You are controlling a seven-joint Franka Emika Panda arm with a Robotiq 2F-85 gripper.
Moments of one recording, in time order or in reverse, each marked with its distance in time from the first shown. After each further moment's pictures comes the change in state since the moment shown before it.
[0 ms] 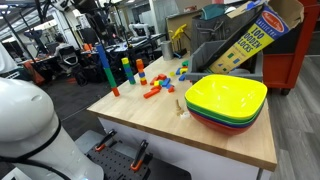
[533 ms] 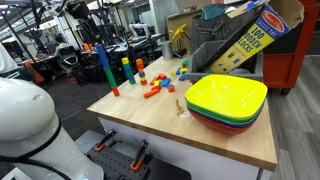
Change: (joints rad) arm 0.019 0.046 0.103 0.032 -0.005 0.003 0.020
